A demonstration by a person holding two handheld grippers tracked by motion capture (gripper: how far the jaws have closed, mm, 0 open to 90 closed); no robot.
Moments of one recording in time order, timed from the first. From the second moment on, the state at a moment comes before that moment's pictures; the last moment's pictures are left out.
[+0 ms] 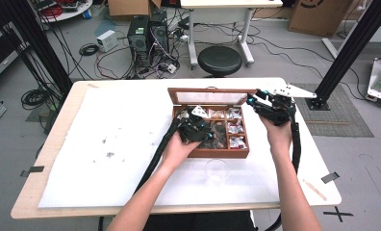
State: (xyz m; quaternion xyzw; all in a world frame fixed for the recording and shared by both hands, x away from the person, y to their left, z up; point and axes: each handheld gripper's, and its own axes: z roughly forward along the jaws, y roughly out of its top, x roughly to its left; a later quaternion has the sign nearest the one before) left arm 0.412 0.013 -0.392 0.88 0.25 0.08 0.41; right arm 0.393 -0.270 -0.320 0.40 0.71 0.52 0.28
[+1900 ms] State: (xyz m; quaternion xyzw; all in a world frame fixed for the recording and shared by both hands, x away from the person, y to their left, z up) left arm 0.389 0.039 -0.348 0.85 0.23 0.10 0.46; right arm 0.393 -0.269 -0.319 0.40 0.71 0.51 0.28
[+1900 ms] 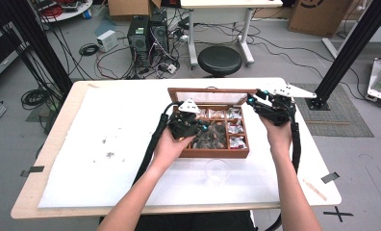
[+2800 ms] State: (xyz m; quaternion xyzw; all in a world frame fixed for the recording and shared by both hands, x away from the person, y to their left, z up) left arm 0.362 0.059 -0.308 0.82 0.20 0.10 0.52; right arm 0.393 -0.269 -0.319 0.40 0.70 0.51 0.28
